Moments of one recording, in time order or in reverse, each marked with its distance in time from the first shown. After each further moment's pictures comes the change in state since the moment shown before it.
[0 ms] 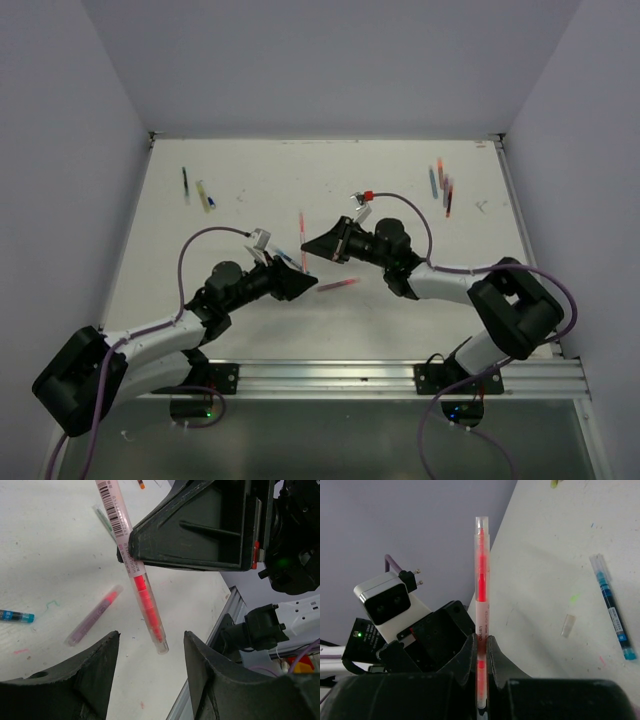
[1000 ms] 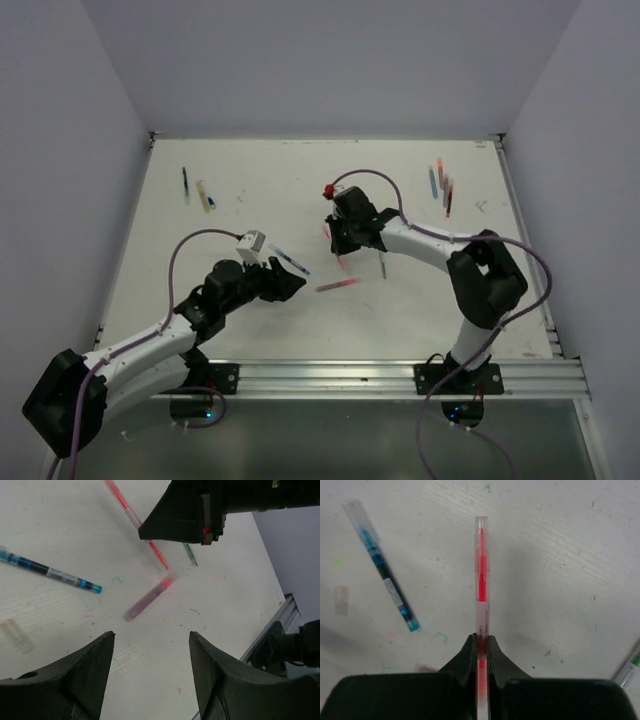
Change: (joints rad) left arm 0.016 -0.152 0.071 -0.438 -0.199 0.087; right arm -0.011 0.317 0.597 -1.184 0.417 -0.806
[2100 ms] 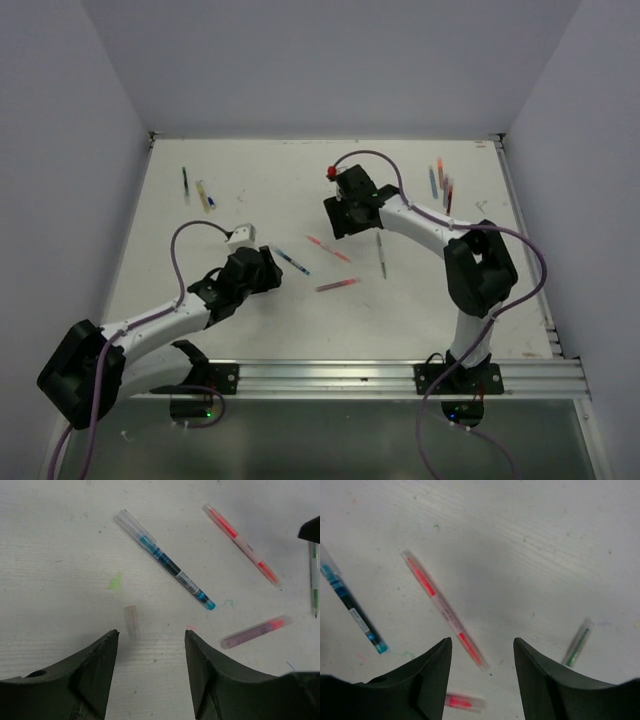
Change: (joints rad) left arm 0.000 0.224 0.136 -0.270 -0.404 -0.085; right arm -0.076 -0.009 0.145 -0.162 0.086 -0.043
